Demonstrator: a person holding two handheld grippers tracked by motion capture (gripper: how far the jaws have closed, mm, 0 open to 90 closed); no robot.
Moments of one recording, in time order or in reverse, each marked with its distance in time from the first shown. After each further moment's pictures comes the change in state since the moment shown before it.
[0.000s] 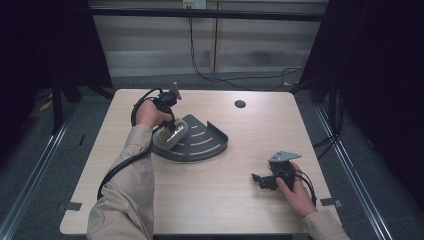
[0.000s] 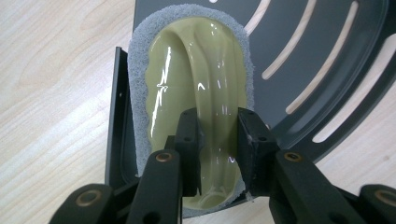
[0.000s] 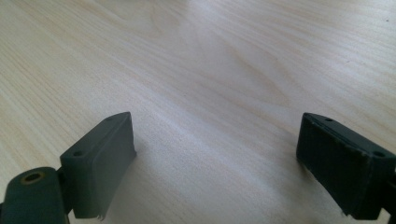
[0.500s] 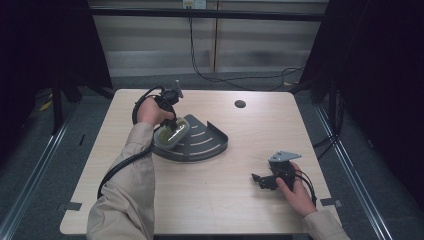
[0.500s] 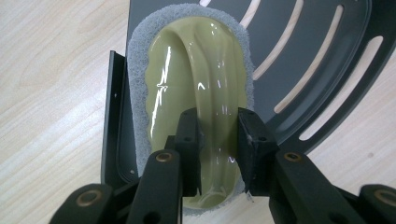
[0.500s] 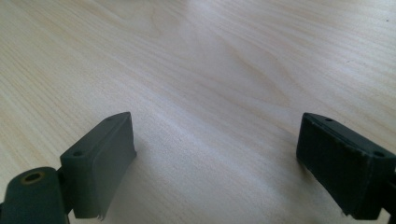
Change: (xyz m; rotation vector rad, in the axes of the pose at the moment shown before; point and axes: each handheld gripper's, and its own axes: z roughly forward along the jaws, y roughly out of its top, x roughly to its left) left arm -0.009 0.005 -0.008 0.004 -0.002 -0.013; right arm 0.000 0.000 0.000 -0.002 0.000 -0.001
